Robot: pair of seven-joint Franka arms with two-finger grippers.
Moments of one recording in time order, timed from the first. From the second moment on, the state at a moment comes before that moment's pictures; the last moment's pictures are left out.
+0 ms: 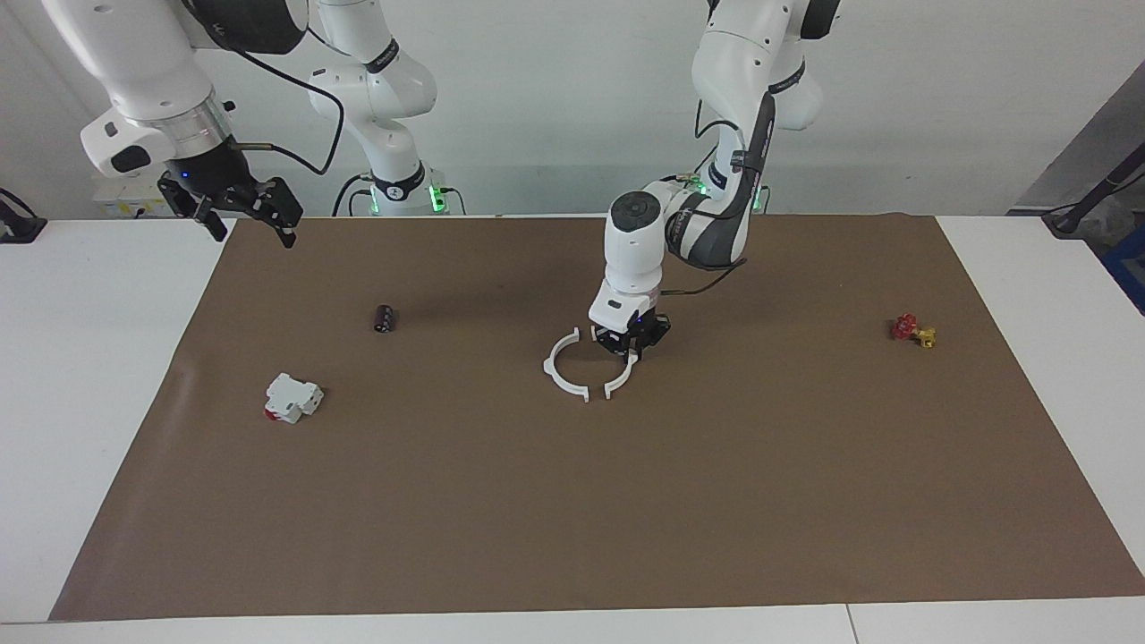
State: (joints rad) left arm -0.61 0.31 -0.03 -2.03 0.16 2.36 -0.85; right arm 0.09 -0.05 -0.13 -1.63 -0.03 1.57 0.09
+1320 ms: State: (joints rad) left arm -0.61 0.31 -0.03 -2.03 0.15 2.40 -0.85; right arm 0.09 -0.05 -0.13 -1.63 -0.03 1.57 0.09
